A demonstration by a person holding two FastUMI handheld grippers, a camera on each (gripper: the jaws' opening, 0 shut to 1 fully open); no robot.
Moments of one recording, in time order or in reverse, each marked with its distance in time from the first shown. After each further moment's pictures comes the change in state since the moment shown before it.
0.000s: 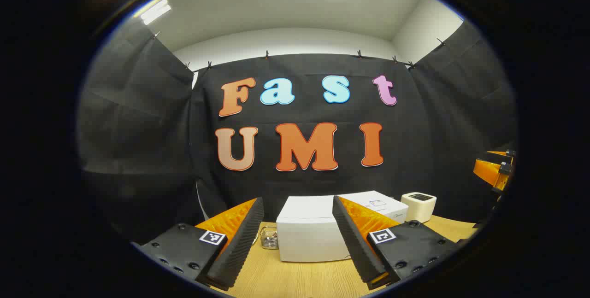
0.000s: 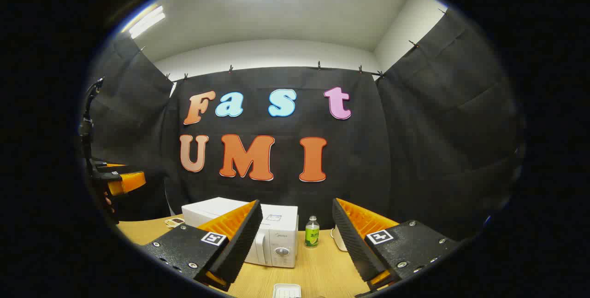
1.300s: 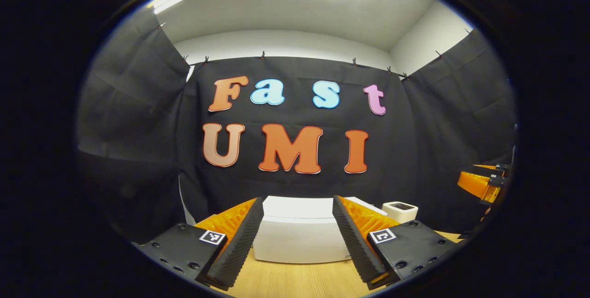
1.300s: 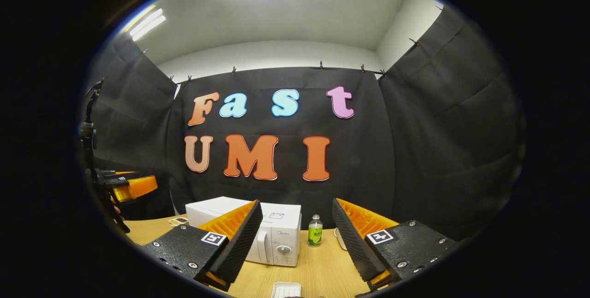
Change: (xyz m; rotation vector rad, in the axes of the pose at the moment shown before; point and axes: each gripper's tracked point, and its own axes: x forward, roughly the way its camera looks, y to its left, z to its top) left arm -0.006 -0.054 -0.018 -0.094 -0.026 -0.088; right arm -0.007 -0.008 -0.010 0.007 -0.003 0.034
